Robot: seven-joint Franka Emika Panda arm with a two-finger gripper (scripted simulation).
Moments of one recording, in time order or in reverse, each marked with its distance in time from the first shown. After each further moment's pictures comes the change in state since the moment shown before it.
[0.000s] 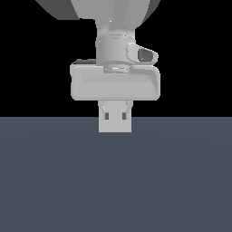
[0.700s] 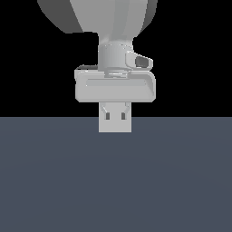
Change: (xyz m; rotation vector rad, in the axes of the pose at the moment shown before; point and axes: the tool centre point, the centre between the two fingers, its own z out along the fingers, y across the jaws) arm 0.028 0.000 0.005 0.000 0.000 0.000
